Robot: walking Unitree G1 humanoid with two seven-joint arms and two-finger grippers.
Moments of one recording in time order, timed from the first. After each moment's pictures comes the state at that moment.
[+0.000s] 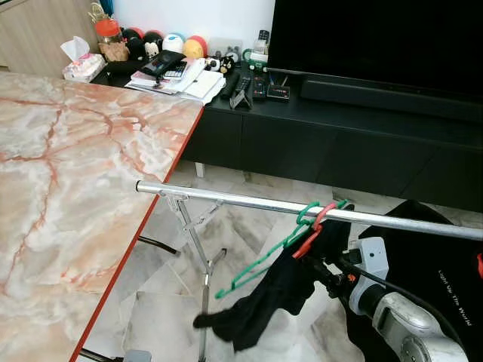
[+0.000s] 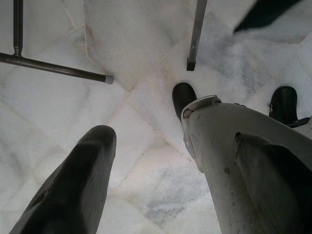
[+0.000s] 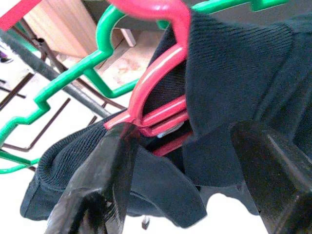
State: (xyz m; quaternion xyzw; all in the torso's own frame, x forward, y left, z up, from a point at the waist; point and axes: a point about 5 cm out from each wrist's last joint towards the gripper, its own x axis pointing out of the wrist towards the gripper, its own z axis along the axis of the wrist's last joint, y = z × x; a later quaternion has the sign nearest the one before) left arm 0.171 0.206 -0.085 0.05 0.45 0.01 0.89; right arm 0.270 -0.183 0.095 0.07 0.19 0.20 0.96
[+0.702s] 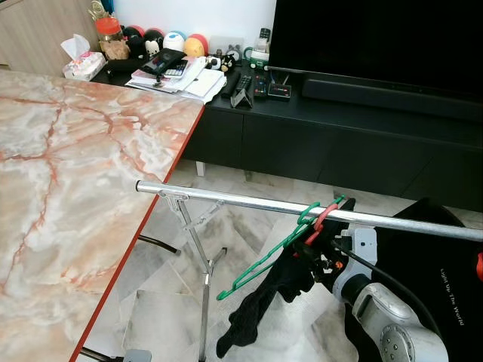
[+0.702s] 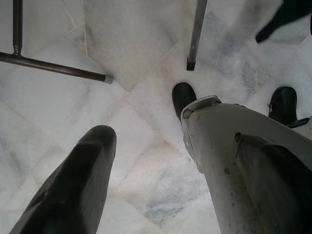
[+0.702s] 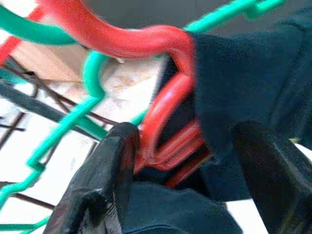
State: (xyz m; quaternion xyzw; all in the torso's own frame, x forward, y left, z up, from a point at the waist) left arm 0.172 0.205 -0.085 0.05 0.45 0.01 0.89; right arm 0.282 -0.164 0.095 0.12 0.19 0.14 0.96
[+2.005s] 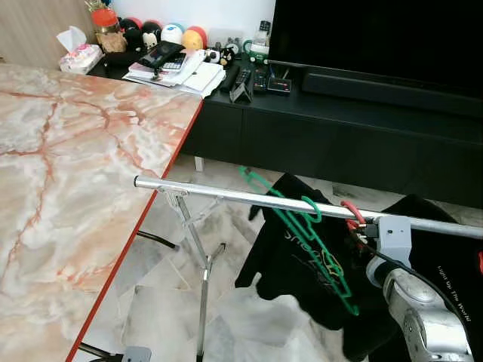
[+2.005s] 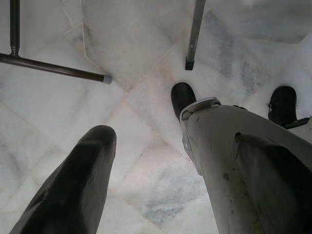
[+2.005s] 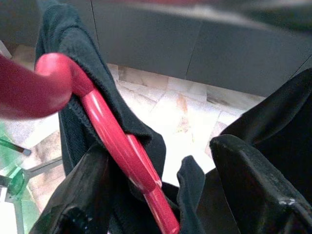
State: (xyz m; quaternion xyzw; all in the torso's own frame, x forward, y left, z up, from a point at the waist) left arm 0.172 0.204 -0.085 0.05 0.45 0.01 0.89; right arm 0.306 -0.219 0.106 -0.04 0.17 0.02 0.98
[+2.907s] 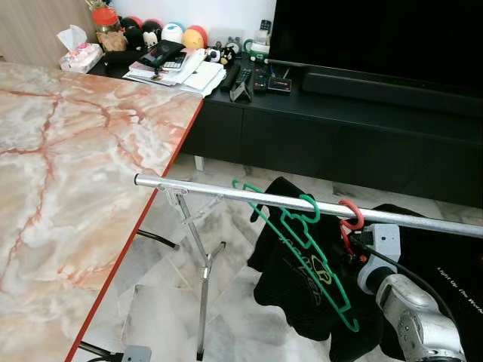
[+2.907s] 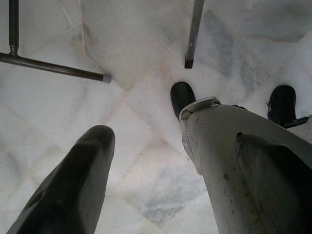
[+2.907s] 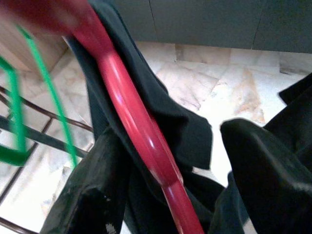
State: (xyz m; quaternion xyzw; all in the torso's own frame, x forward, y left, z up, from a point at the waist) left arm 0.171 0.205 -0.085 0.05 0.45 0.01 0.89; right arm 0.307 -0.210 0.089 0.08 0.17 0.12 0.98
